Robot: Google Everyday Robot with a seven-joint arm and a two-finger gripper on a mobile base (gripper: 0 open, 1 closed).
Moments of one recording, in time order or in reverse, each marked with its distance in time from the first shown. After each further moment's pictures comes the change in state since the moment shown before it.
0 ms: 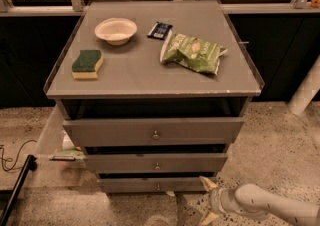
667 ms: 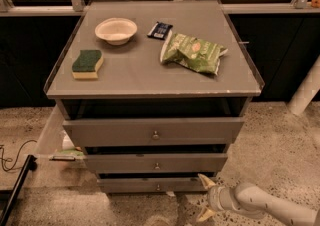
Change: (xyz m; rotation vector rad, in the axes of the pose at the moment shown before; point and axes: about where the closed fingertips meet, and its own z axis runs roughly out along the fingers) arm 0.007 -0.013 0.020 0.033 -0.062 0.013
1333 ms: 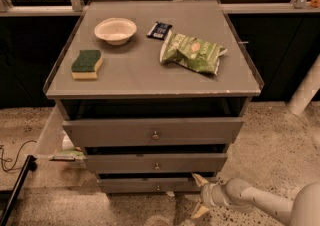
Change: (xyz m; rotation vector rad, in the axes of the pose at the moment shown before) arm 0.008 -0.008 0.042 -0.026 -0.002 -0.025
